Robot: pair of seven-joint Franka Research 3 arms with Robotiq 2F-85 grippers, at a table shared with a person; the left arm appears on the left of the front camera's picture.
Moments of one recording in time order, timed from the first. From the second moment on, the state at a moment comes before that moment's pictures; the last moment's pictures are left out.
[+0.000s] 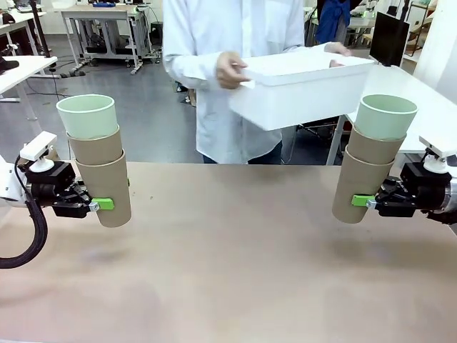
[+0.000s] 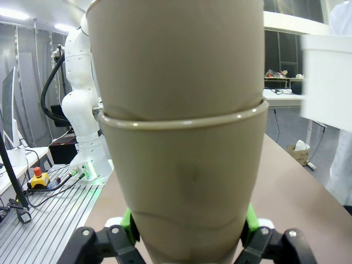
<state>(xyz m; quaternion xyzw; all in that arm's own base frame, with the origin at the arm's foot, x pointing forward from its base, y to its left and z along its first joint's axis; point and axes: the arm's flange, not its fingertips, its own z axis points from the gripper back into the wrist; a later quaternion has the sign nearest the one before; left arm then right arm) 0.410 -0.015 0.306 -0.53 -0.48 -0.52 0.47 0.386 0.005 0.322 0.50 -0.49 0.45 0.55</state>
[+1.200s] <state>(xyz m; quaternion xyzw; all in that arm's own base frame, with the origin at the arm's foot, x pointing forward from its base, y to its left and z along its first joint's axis) 0.410 -0.015 0.306 -0.53 -0.48 -0.52 0.47 0.386 0.005 0.322 0.50 -0.49 0.45 0.55</state>
